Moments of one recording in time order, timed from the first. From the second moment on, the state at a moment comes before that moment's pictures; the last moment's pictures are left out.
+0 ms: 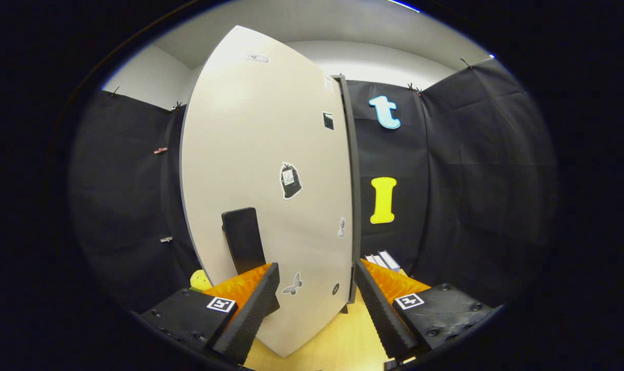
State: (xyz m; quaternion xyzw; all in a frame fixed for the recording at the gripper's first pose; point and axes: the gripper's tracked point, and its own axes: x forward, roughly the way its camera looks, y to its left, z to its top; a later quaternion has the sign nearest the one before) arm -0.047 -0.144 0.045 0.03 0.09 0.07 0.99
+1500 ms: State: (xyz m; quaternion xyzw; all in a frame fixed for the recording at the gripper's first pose) arm 0.012 -0.027 0.032 0.03 0.08 0.08 0.99
